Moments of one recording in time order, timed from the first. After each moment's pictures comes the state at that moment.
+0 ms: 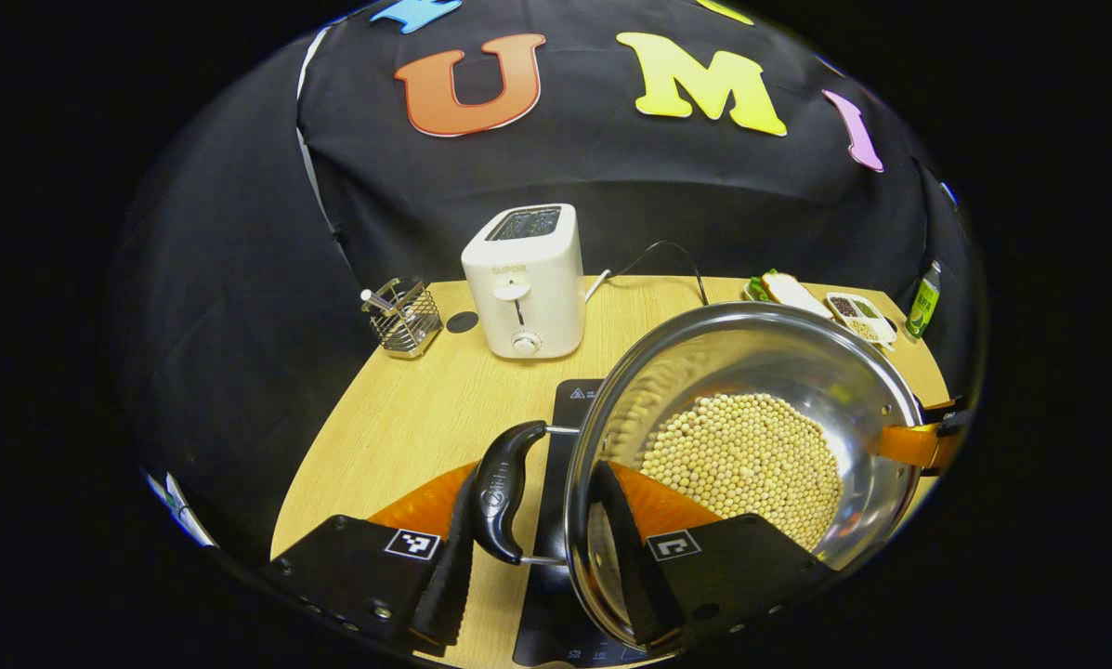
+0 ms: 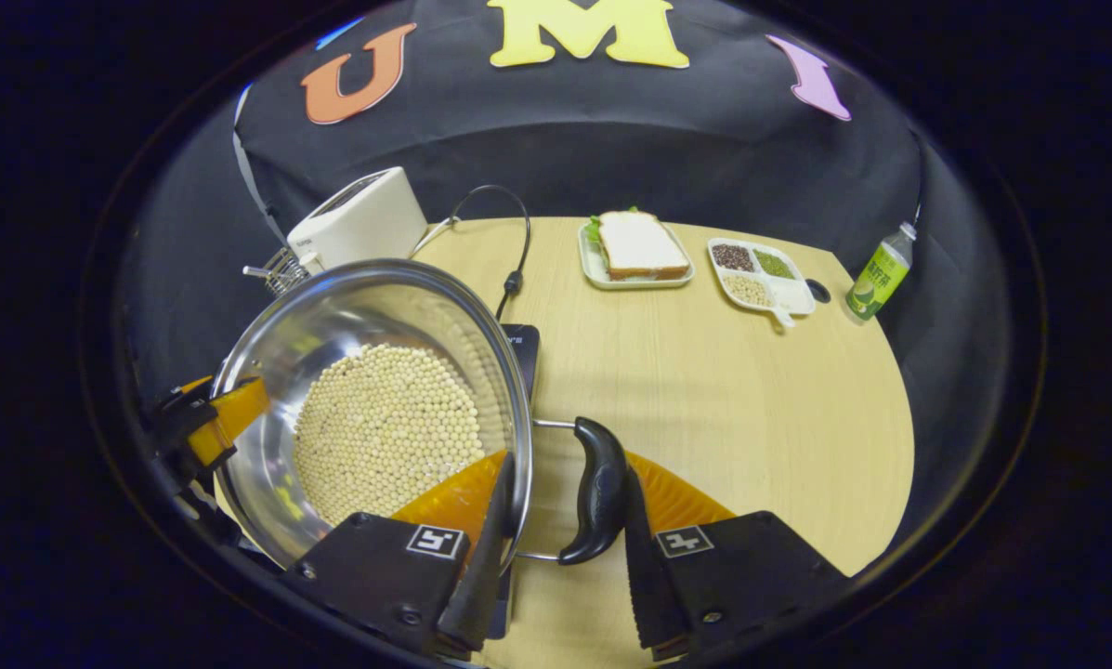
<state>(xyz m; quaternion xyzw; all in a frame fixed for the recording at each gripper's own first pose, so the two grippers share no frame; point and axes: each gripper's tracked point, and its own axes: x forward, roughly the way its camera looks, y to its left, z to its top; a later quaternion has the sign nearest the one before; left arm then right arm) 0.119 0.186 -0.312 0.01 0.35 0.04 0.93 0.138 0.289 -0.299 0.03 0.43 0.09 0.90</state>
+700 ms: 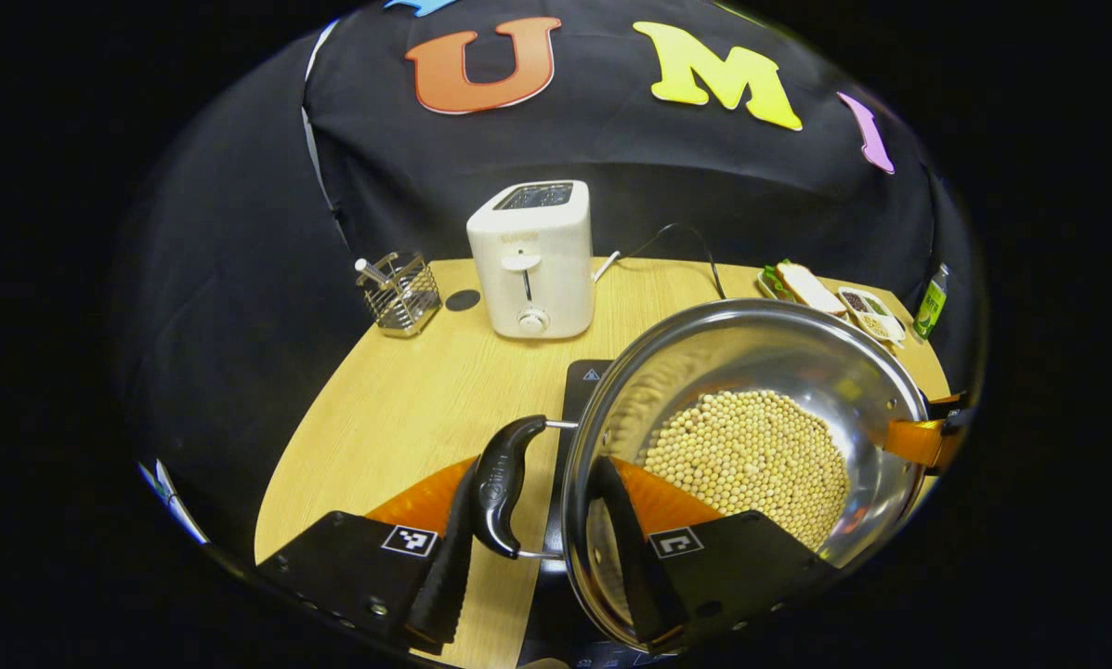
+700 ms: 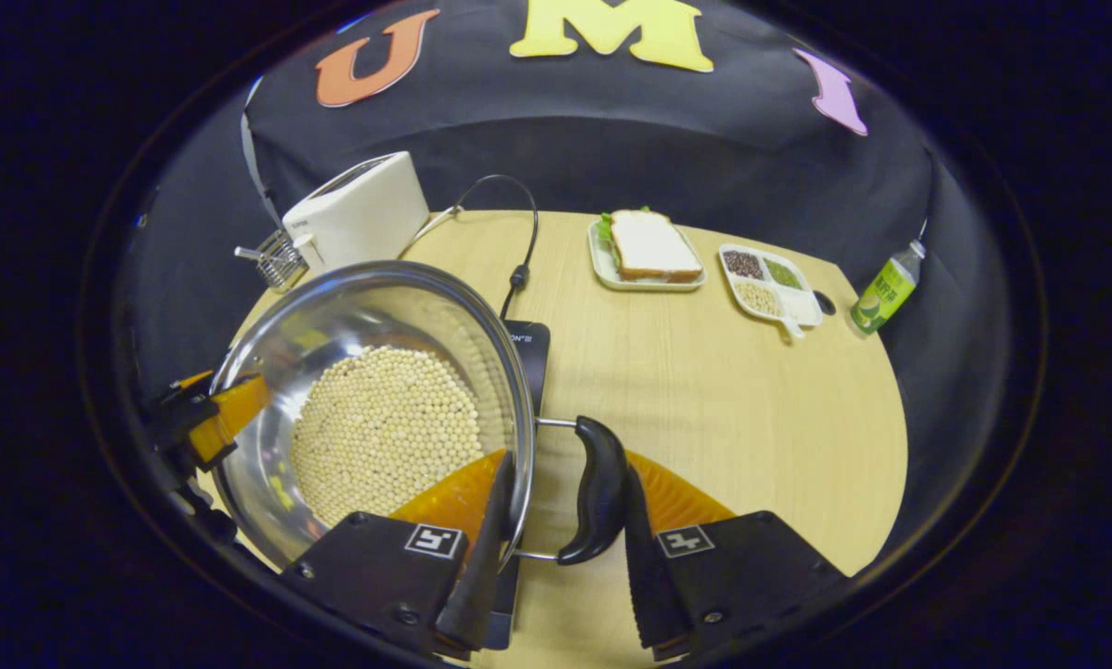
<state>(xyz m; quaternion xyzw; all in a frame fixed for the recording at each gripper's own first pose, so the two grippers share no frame) 0.122 0.195 -0.342 0.00 0.36 0.04 0.93 0.144 0.298 -0.311 -0.01 0.42 0.09 0.90</state>
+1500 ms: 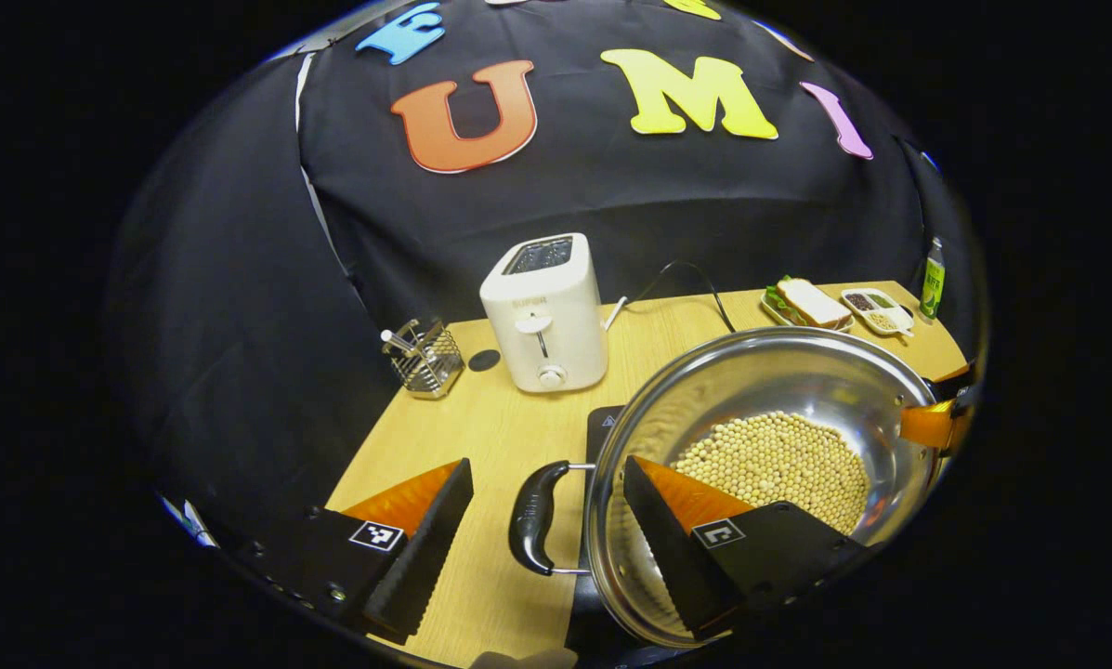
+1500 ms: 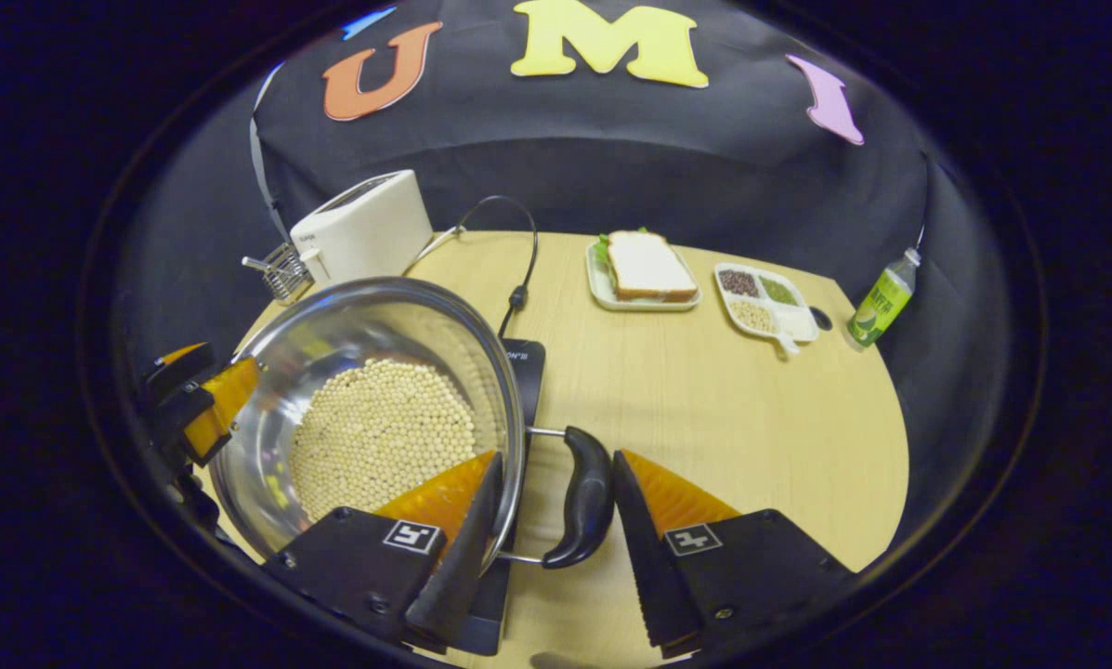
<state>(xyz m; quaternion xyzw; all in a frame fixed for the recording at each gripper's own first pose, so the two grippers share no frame) 0.133 0.212 -0.304 0.06 0.29 0.06 0.95 0.152 0.288 -0.295 -0.01 0.37 0.09 0.93</state>
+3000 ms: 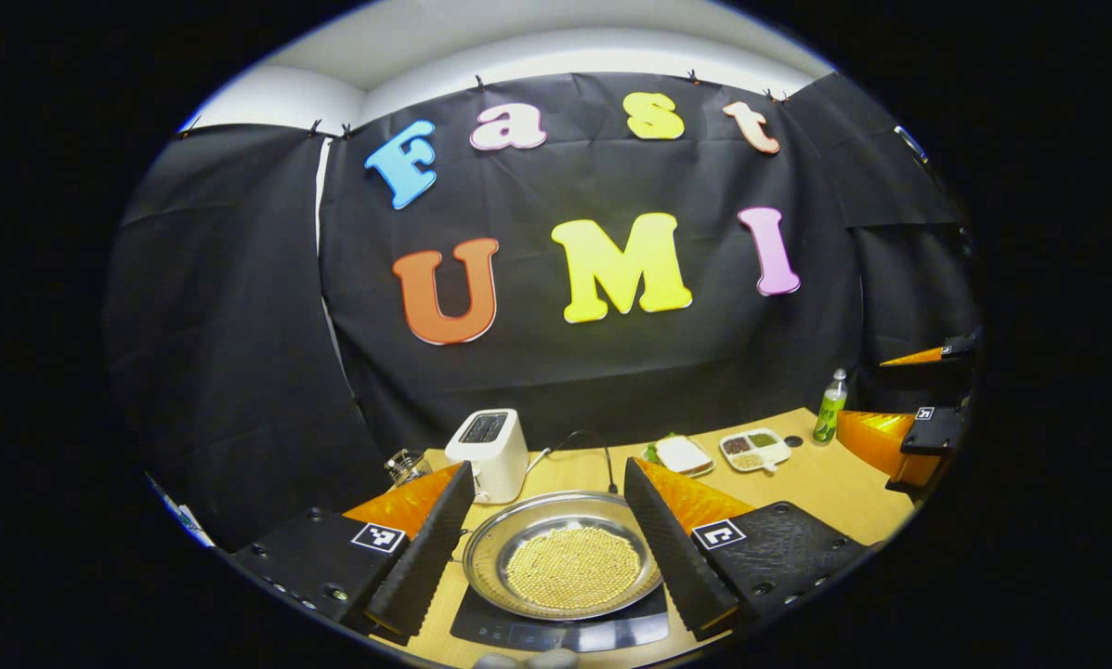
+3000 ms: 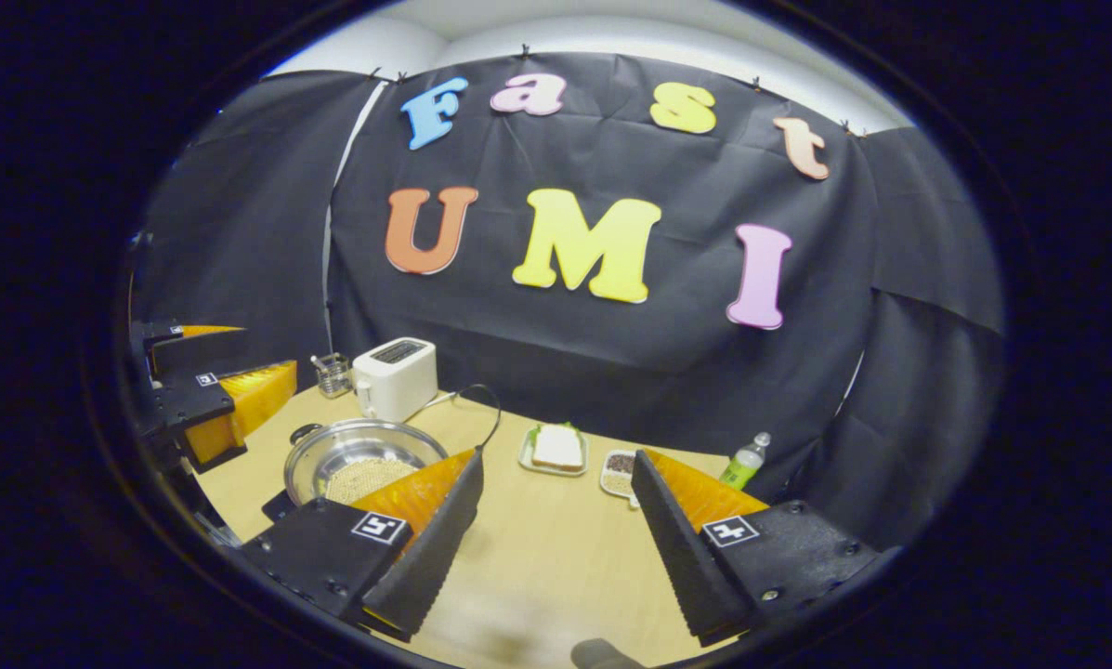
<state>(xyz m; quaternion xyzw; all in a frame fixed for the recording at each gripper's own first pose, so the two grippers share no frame) 0.023 0.041 -0.037 0.03 0.09 0.02 1.00 0.035 0.130 -0.055 -0.06 0.10 0.11 0.99</state>
